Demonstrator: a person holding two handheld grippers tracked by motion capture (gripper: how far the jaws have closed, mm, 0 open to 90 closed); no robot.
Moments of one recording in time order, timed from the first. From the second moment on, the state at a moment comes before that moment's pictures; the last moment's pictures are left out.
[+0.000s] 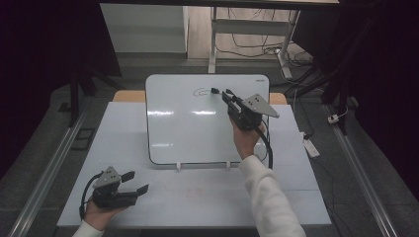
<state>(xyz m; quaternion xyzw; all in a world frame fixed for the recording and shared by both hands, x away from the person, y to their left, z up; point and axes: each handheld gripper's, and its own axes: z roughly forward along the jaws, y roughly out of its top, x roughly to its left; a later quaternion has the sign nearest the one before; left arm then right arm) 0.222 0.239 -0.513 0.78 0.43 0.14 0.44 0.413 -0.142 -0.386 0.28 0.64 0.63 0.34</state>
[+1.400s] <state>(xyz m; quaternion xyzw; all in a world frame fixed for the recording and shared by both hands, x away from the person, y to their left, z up) 0.223 0.239 -0.514 0.78 0.43 0.14 0.44 0.411 -0.118 -0.392 0.26 0.66 0.63 0.32</state>
